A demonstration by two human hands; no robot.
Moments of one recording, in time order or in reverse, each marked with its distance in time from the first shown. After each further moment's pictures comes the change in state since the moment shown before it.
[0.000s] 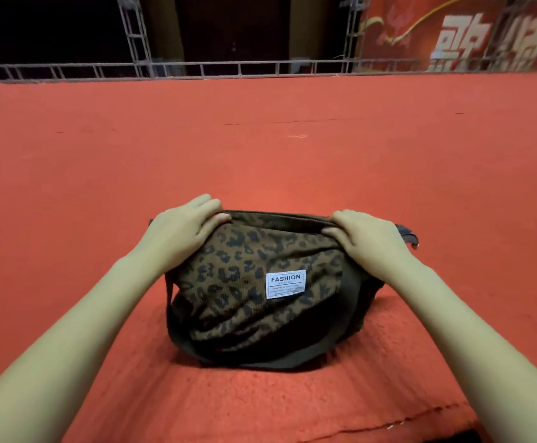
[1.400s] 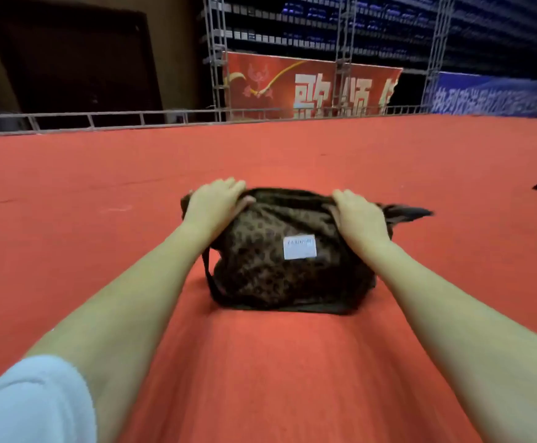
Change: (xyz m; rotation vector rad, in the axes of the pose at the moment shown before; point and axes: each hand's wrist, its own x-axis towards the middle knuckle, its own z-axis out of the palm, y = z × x) left_hand 0.591 0.214 0.364 -0.022 0.286 0.327; right_hand 0.228 0.555 0.065 -0.428 0.470 0.380
